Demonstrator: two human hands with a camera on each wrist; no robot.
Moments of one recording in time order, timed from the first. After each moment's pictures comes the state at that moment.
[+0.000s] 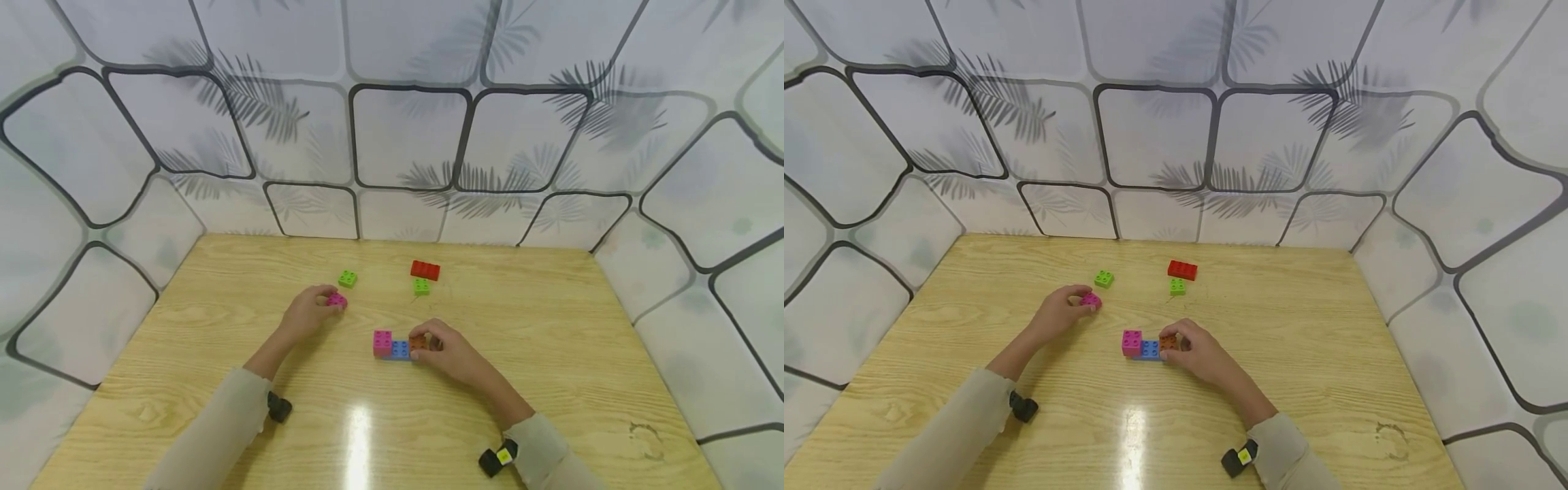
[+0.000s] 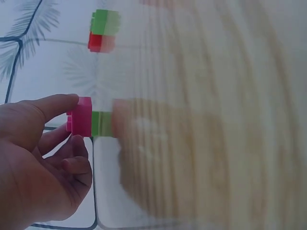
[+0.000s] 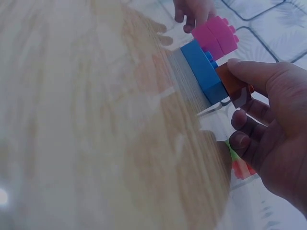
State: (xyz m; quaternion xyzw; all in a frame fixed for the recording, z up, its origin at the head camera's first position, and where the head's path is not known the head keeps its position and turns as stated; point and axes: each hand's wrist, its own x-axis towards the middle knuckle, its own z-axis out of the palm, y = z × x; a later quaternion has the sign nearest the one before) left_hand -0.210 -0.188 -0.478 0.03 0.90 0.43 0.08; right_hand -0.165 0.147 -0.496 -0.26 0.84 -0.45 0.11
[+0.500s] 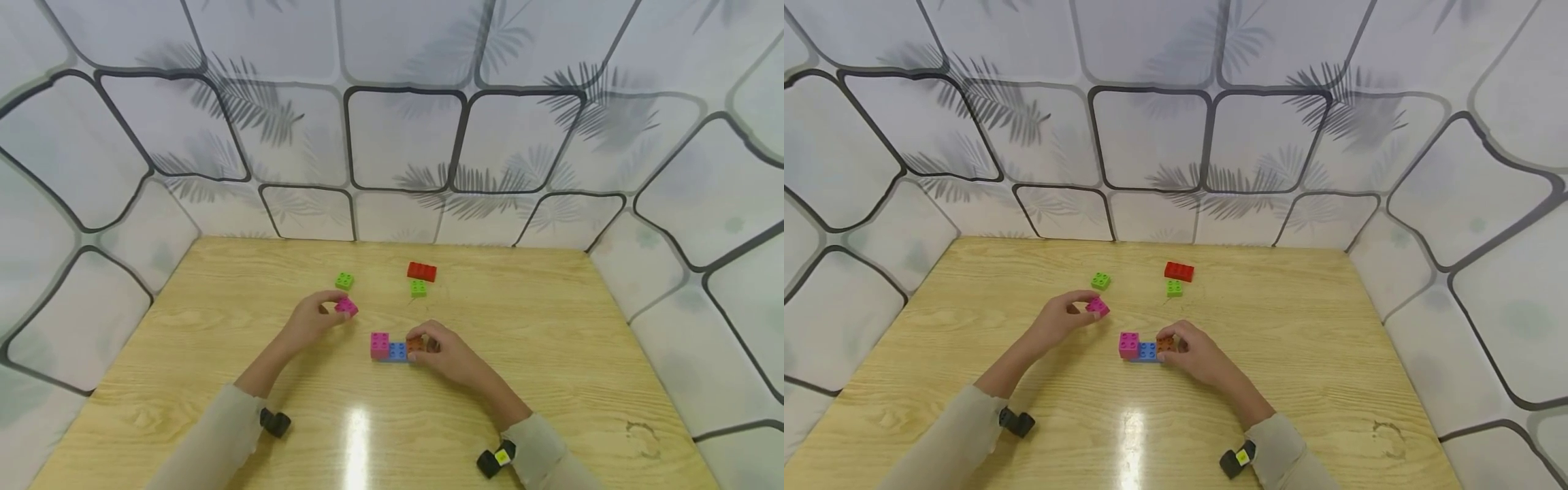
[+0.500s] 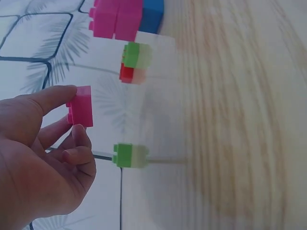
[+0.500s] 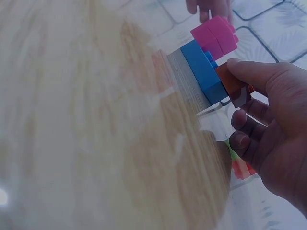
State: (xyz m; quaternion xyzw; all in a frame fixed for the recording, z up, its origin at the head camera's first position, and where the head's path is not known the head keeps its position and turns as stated) left_hand -0.186 -0.171 -0.453 0.06 0.86 0.49 0.10; right_hand -0.163 0.148 -0.495 -0.26 0.84 -0.45 0.13
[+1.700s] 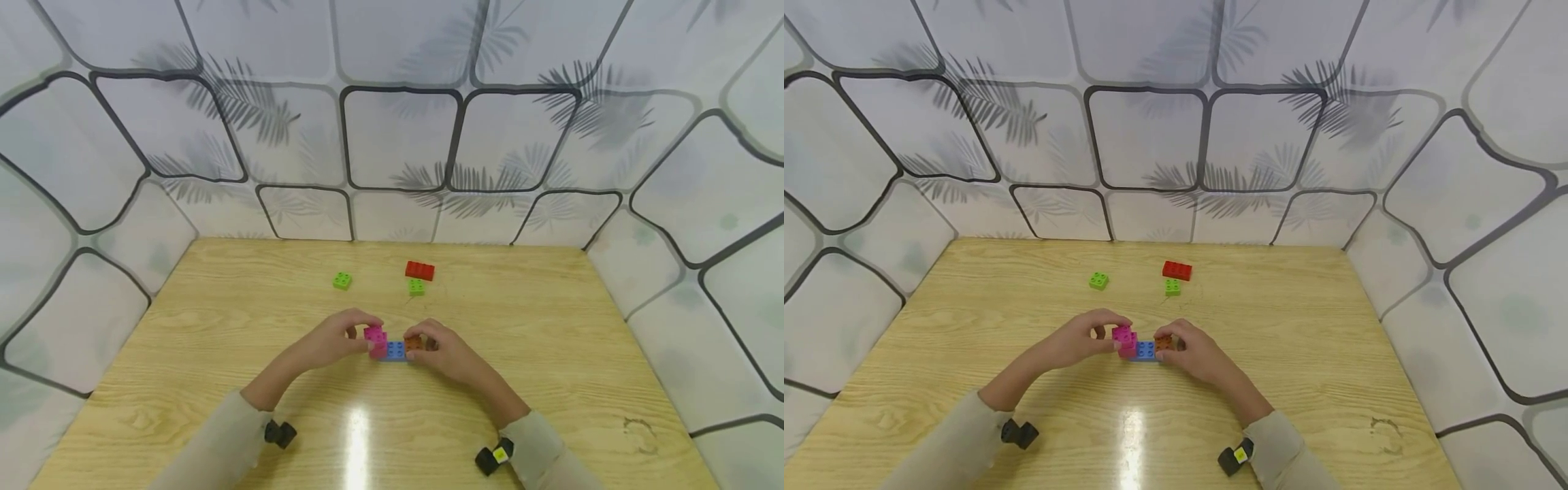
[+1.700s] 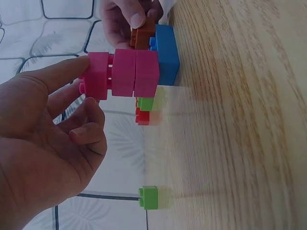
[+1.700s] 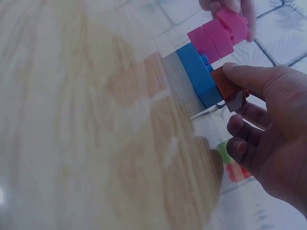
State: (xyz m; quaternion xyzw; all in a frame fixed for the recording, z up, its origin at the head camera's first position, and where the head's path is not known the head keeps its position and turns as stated) left_hand -0.161 -0.137 -0.435 0.24 0.85 0.43 0.17; right_hand -0.166 0.149 -0.493 -0.26 0.85 -0.45 0.12
